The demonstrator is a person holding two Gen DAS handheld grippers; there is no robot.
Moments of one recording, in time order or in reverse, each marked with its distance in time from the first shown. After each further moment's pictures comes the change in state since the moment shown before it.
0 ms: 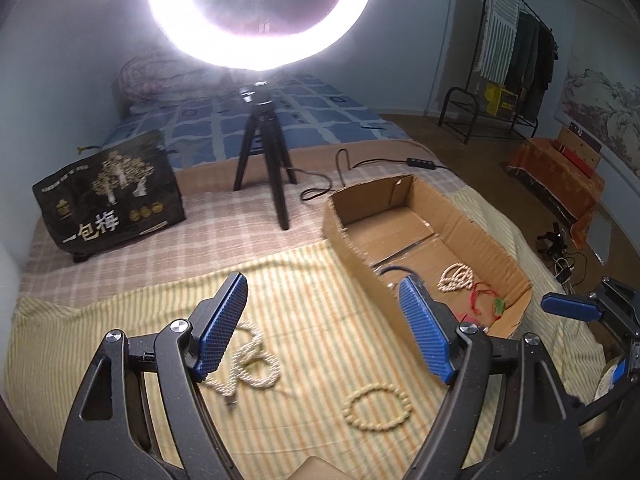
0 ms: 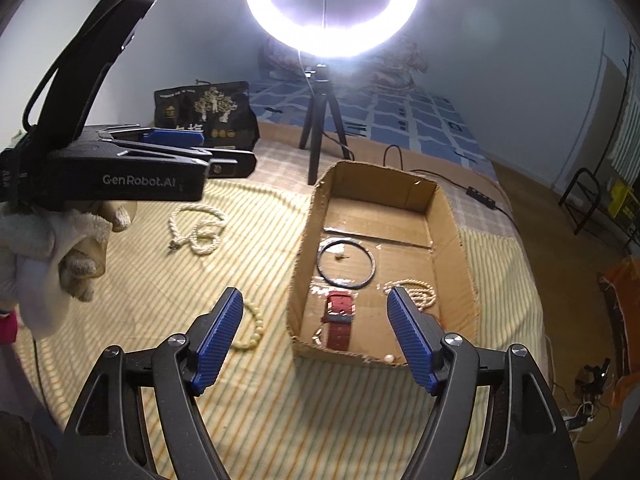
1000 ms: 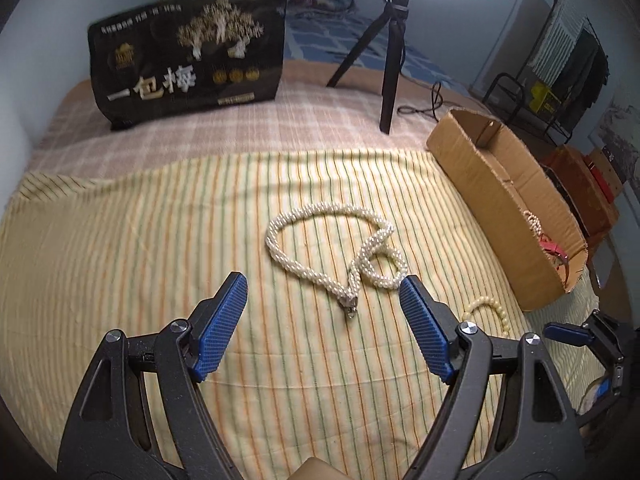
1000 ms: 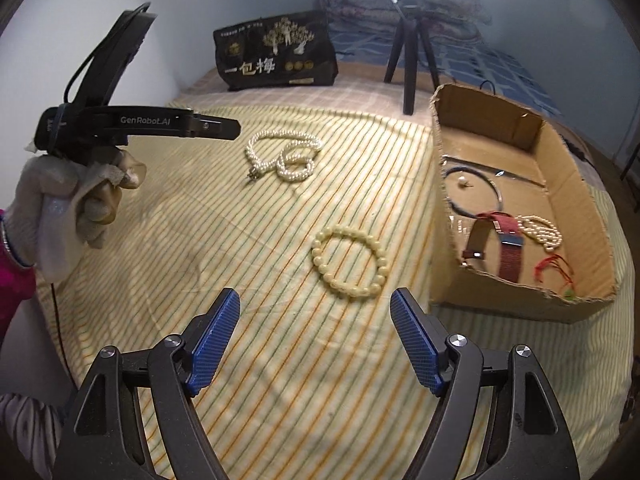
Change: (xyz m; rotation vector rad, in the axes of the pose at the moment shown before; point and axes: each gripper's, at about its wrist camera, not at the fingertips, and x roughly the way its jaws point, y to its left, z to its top) left arm 0.024 0.110 -0.082 -0.207 0.210 0.024; right arm 0.056 0.062 -0.042 -0.009 0.157 0.213
